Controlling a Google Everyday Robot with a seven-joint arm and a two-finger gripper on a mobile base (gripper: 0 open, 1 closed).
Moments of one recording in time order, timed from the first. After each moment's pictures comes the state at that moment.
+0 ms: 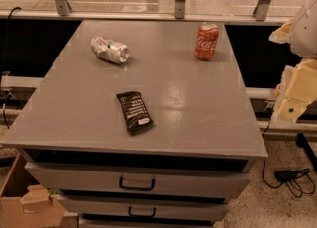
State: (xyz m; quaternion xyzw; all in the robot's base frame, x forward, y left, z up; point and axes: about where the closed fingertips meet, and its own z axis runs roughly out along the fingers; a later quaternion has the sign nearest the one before) arm 0.438 -0.216 0.977 -0.60 0.78 -0.04 0.16
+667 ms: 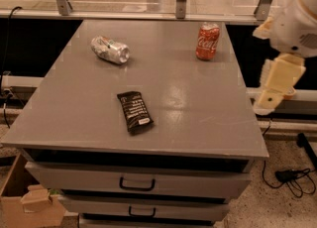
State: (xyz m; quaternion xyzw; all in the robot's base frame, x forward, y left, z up) arm 0.473 -0.201 0.967 -0.62 0.77 -0.03 0.18
